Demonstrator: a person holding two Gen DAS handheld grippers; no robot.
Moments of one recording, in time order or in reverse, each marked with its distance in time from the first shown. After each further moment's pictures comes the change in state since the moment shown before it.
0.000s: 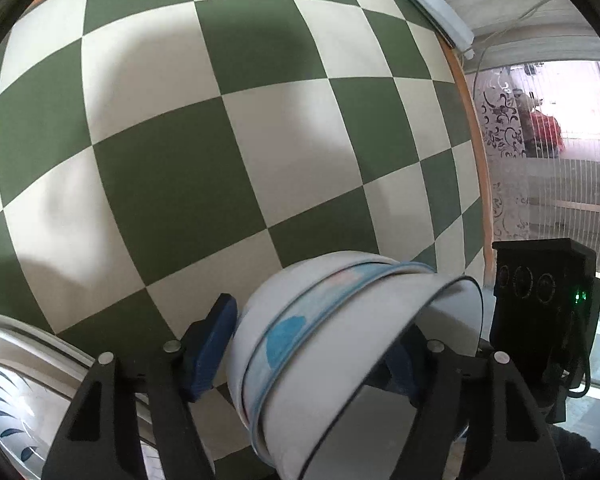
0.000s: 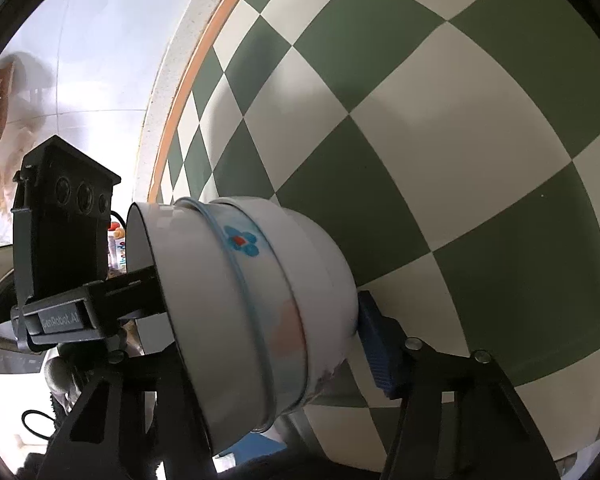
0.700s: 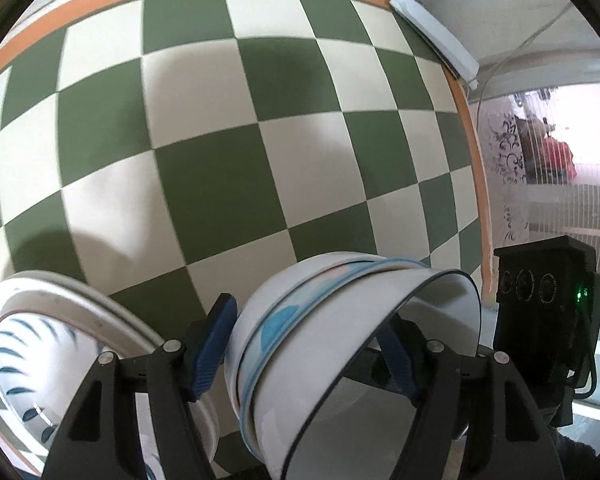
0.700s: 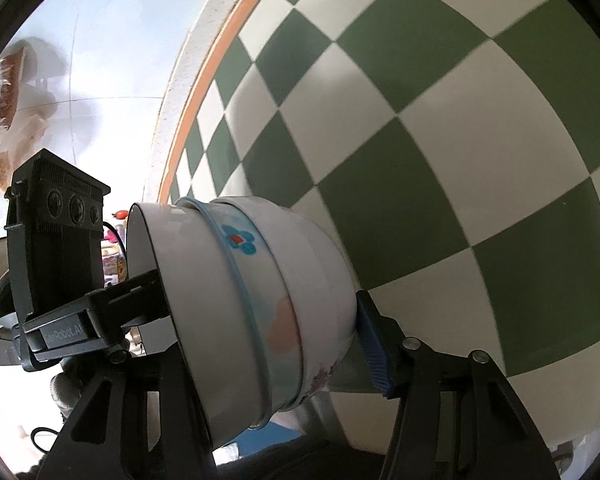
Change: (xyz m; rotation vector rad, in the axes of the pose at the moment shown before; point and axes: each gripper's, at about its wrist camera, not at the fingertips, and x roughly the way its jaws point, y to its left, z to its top) left arm -0.034 0.001 -0.011 -0.062 -0.083 0.041; right arm 0.014 0.039 0.012 -0.018 0.044 0.025
